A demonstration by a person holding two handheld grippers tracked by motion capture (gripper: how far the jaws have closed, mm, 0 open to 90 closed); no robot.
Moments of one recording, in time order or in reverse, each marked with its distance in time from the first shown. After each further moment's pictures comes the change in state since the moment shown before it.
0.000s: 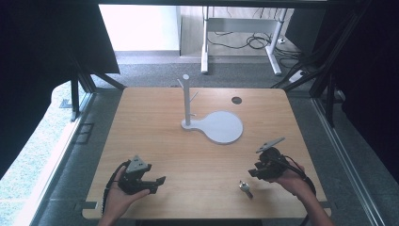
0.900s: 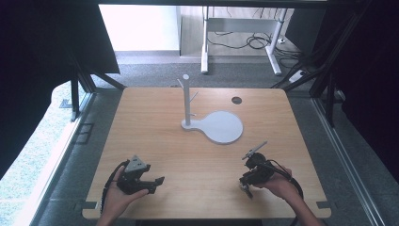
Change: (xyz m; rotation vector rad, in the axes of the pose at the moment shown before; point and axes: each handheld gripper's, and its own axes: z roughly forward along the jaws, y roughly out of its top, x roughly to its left) left arm 0.004 -0.002 -0.001 0.010 -0.002 -0.003; right arm 0.022 0.008 0.033 0.127 0.083 -0.006
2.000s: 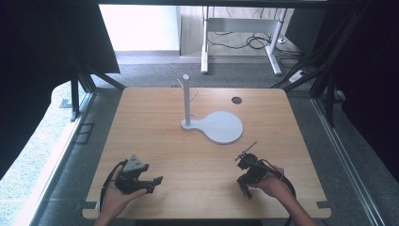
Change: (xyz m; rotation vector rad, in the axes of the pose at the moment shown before) left arm 0.003 -0.001 -0.003 0.004 0.002 -0.003; right arm 0.007 0.013 0.016 0.098 -0.013 0.010
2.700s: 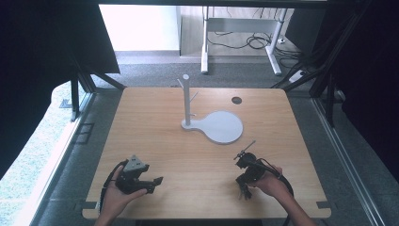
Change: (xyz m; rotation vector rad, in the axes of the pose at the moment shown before) left arm 0.000 -0.001 0.001 0.005 0.001 -0.005; right arm -0.002 0.004 0.005 0.008 0.006 0.023
